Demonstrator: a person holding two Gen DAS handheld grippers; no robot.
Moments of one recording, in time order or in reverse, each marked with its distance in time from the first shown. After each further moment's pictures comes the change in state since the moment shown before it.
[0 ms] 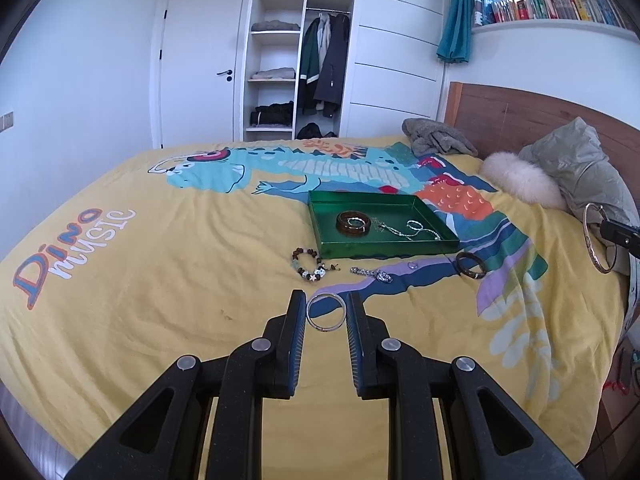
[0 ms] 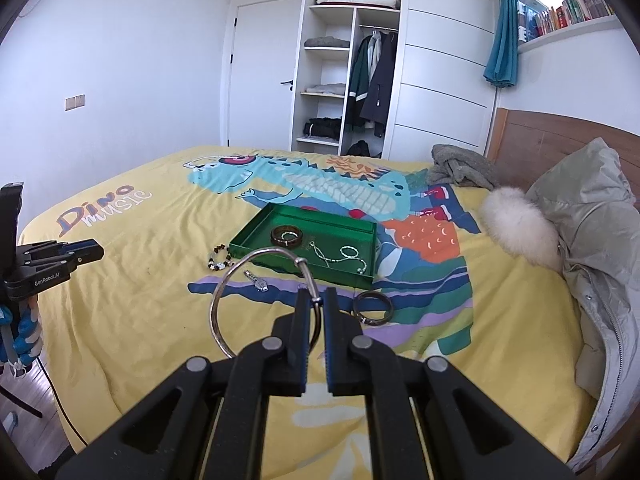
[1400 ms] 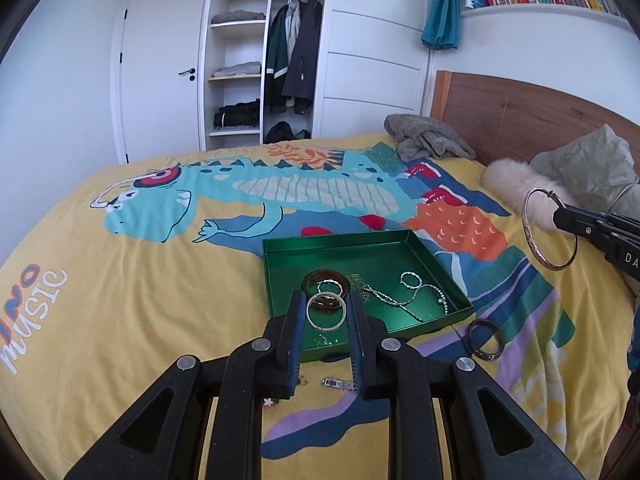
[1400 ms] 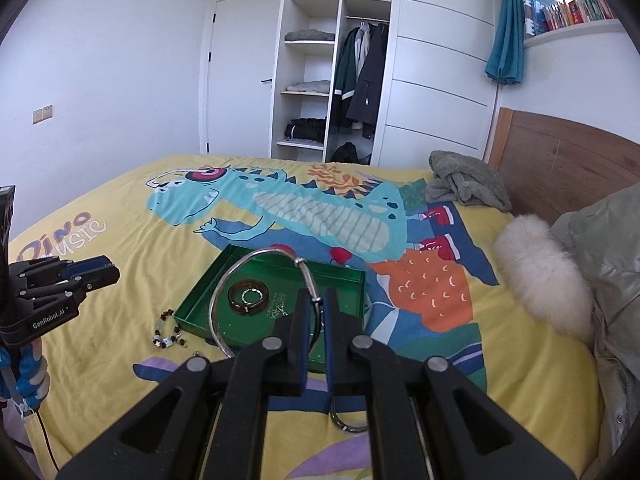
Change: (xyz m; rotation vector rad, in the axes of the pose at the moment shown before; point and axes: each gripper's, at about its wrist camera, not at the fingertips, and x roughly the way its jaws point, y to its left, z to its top) left arm 0.175 -0.036 0.120 0.062 0.050 -0.073; right arm 0.160 -0.040 0.108 0.031 0.028 -0.045
